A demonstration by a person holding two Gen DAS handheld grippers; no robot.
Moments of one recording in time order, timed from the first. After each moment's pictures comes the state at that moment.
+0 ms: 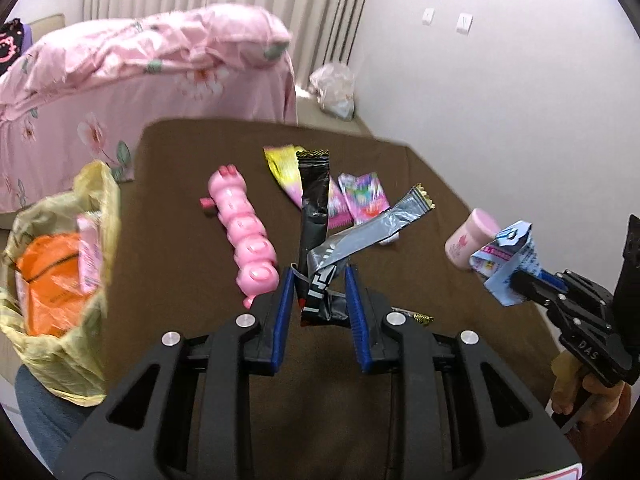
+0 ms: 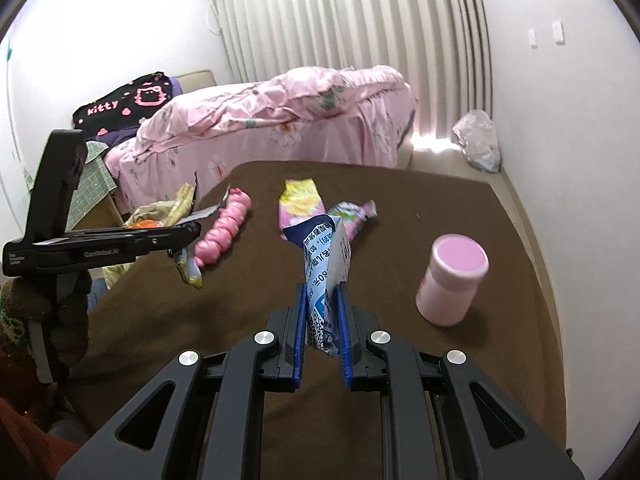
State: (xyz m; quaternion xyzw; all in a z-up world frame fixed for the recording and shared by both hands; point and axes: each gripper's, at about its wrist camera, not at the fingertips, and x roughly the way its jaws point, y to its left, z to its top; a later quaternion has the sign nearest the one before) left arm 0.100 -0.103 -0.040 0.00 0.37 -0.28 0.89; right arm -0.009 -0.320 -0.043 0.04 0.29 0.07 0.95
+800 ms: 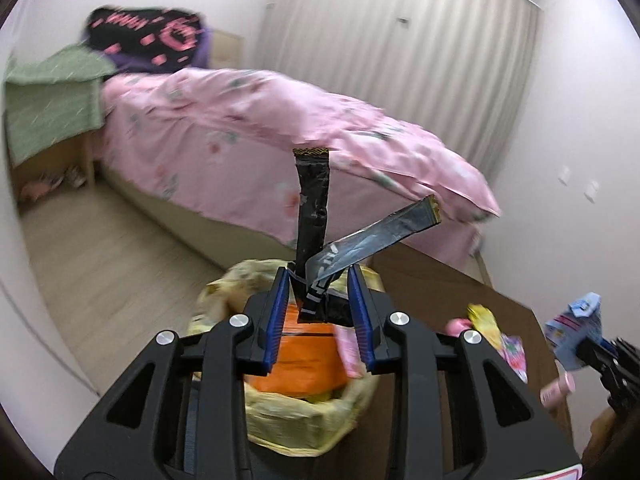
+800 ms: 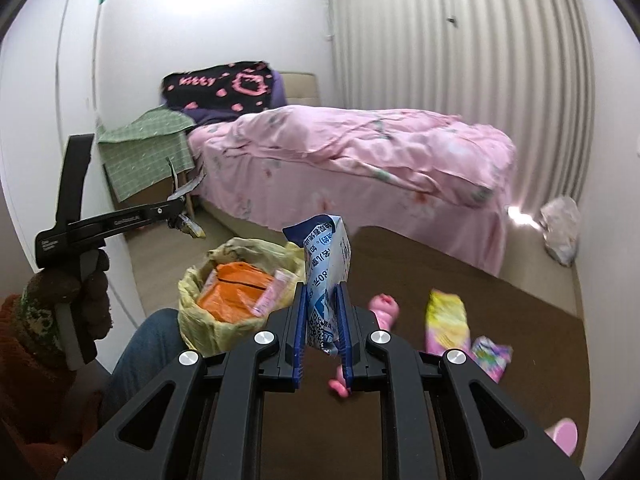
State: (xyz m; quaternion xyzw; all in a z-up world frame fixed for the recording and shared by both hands) left arm 0.115 0.137 0.008 -0.16 0.25 -0.01 0.96; right arm 0.069 -0.154 0.041 -0.07 0.25 0.22 0.94
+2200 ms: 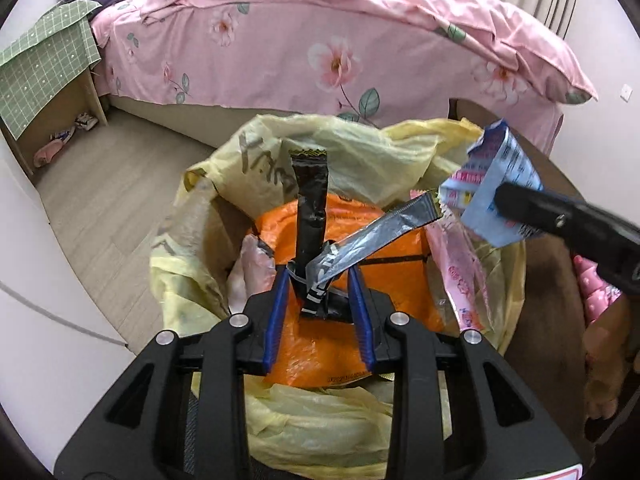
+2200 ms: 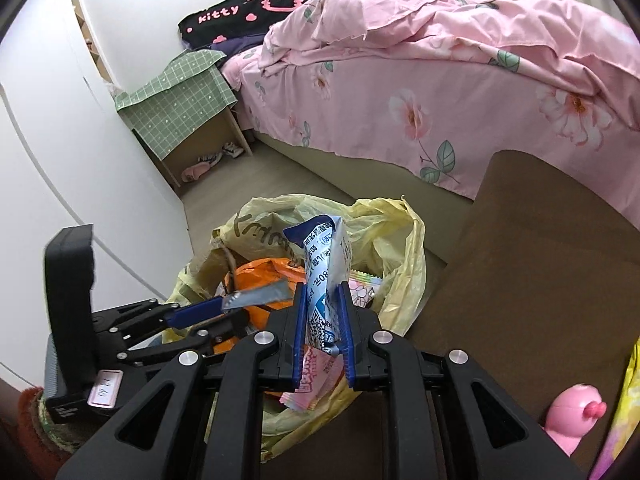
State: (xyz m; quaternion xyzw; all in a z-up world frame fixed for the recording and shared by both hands) left arm 0.209 0.115 -0.122 -0.08 0.44 0.02 0.89; right arm 0.265 -0.044 -0.076 -0.01 0.41 0.33 0.85
